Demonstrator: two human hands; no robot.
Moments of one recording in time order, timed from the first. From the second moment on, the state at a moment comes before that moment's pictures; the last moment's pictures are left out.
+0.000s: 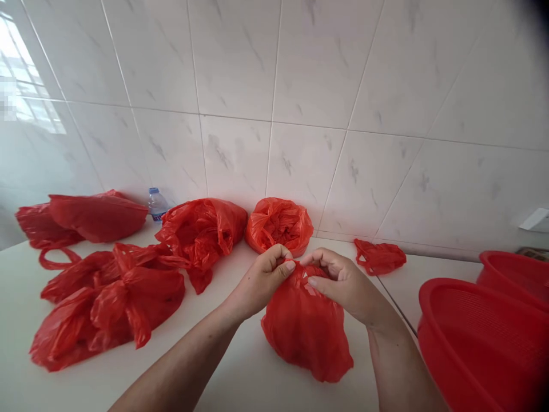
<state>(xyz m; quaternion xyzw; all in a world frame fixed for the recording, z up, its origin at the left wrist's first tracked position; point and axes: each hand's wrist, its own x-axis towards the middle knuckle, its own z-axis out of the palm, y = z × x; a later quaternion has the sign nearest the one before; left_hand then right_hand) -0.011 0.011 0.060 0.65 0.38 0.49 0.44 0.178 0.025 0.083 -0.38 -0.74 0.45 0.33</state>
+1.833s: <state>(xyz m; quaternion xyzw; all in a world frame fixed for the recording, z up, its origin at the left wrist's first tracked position) 0.000 -0.002 -0.058 0.66 0.43 0.48 0.39 0.155 0.010 -0.049 -0.51 -0.57 0.52 0.38</state>
